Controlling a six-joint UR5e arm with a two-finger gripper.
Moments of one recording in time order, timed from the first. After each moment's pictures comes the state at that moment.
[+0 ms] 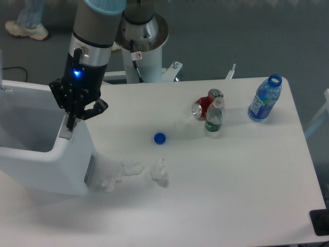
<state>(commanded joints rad) 2.22 -1.64 -1.61 -1.10 1.13 0.55</state>
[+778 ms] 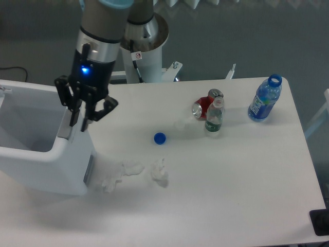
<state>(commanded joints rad) 2.33 -1.64 -1.57 -1.09 1.12 0.56</state>
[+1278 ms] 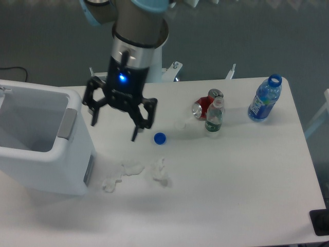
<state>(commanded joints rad) 2.40 -1.75 -1.58 -1.04 1.25 0.71</state>
